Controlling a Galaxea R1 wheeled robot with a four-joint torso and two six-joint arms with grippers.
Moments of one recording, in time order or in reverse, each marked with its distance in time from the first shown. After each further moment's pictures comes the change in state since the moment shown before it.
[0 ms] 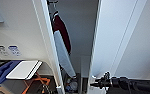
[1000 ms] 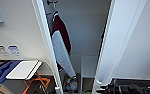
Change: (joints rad) left arm 0.023 -0.058 0.055 -0.001 -0.050 0.015; right arm -0.088 -0.141 0.109 -0.002 0.044 0.004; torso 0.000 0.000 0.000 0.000
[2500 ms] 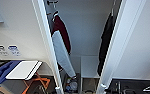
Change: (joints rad) left arm 0.025 0.006 0.000 -0.003 -0.048 0.002; right arm -0.062 -0.070 0.086 -0.276 -0.020 -0.032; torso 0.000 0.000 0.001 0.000
